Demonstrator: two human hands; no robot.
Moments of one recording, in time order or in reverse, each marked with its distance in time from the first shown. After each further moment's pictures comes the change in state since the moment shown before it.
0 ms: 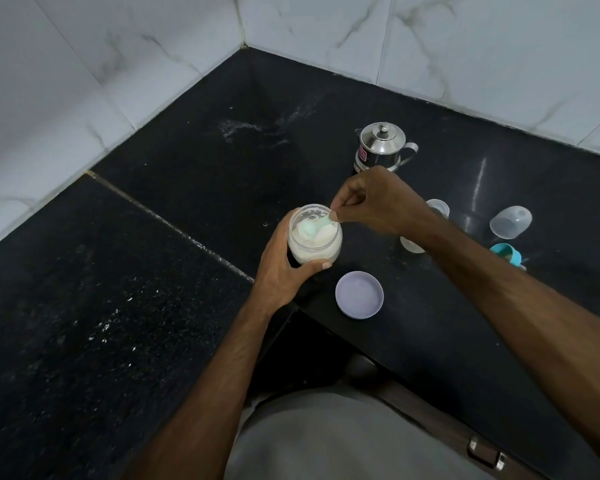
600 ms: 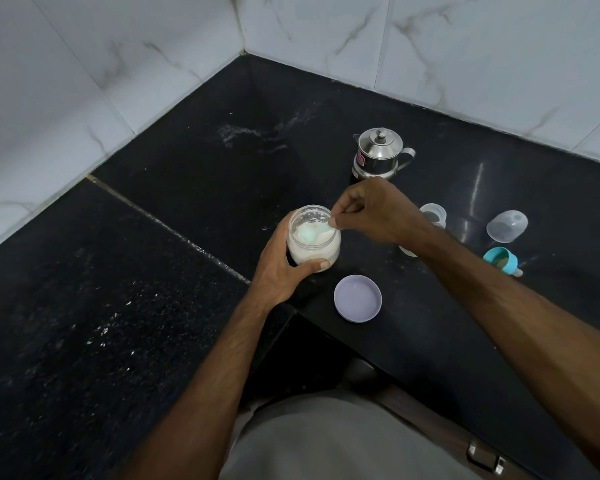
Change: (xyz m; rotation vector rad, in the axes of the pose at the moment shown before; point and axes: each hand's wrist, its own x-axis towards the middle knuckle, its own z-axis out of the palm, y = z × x) left_hand 0.008 -0.002 -0.003 -0.031 -0.047 -0.048; right_hand -0.004 0.005 0.006 0.042 0.019 0.051
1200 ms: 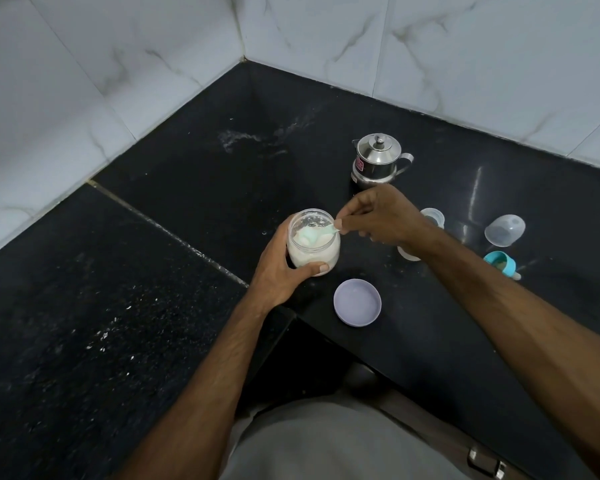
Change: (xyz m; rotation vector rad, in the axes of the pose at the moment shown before) left_hand 0.003 -0.001 -0.003 0.028 -0.022 -0.035; right_hand -0.004 0.005 -0.004 0.208 0.003 0.151
